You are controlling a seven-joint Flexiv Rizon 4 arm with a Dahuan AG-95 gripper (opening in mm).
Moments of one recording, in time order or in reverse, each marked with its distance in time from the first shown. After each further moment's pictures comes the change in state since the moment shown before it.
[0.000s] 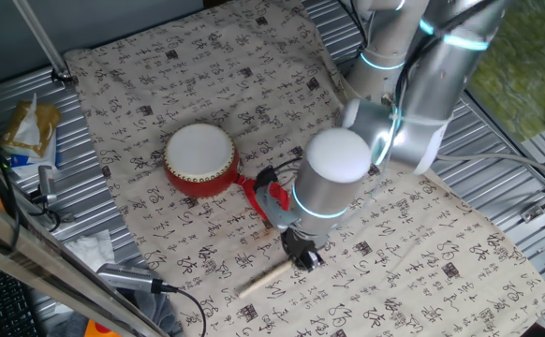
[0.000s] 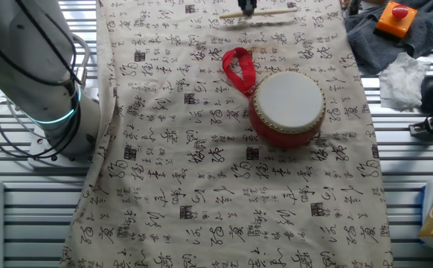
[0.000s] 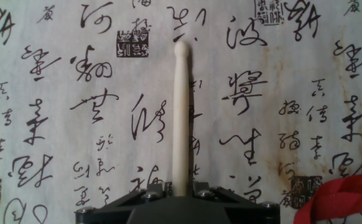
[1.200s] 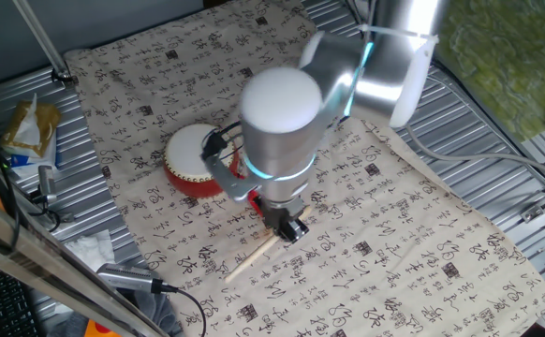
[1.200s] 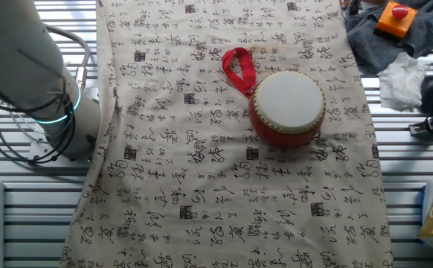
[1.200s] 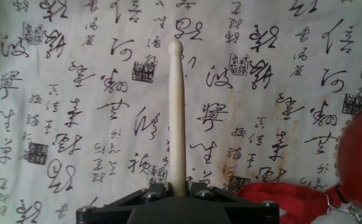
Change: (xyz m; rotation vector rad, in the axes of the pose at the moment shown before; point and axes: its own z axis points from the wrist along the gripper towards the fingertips) arm -0.040 -0.026 -0.110 -0.042 0.153 -0.094
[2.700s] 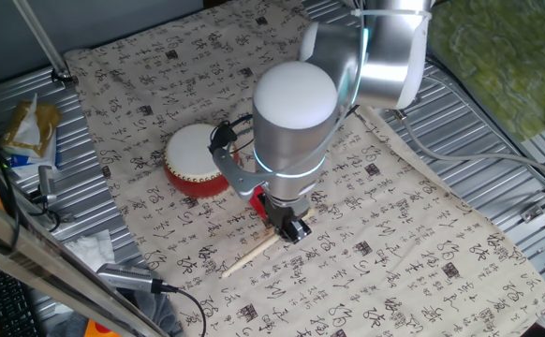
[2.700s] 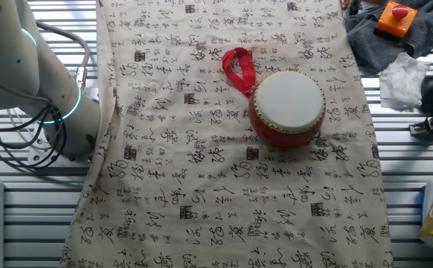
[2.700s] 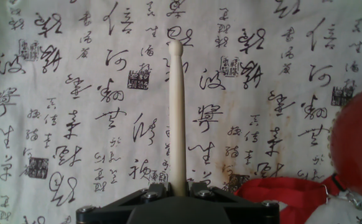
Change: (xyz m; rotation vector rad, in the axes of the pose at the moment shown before) arm 0.005 0.001 -0.003 0.027 -0.052 0.086
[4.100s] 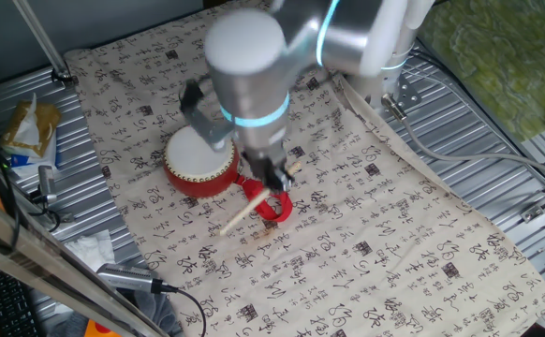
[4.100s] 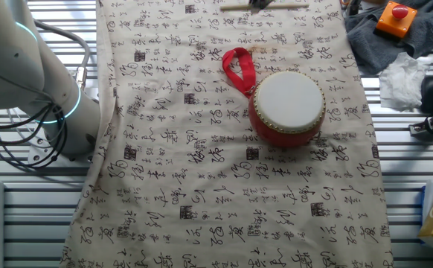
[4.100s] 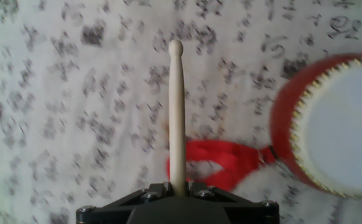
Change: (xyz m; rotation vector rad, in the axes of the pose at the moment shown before) arm 0.049 -0.107 -0.021 -0.027 0.113 -0.127
